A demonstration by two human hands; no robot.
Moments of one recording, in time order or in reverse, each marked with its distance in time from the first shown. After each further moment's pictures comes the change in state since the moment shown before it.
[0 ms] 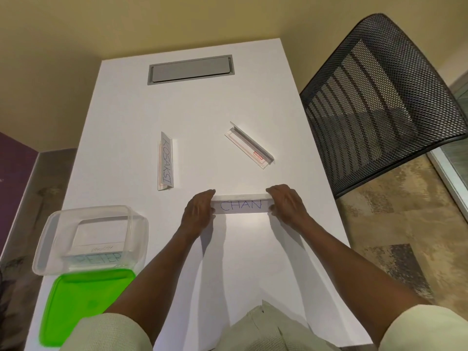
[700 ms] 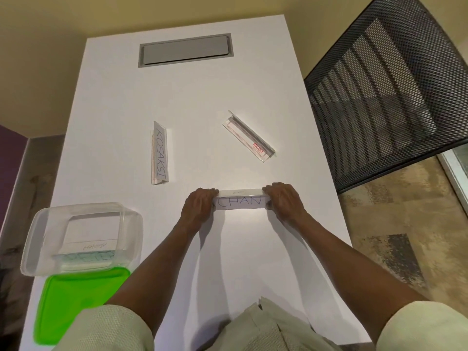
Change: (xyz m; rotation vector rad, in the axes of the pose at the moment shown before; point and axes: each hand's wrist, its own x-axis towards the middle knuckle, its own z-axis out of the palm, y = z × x) left_hand 0.020 0.003 0.003 0.033 -0.030 0.129; right_hand 0.013 -0.001 0.005 -0.033 0.018 -0.053
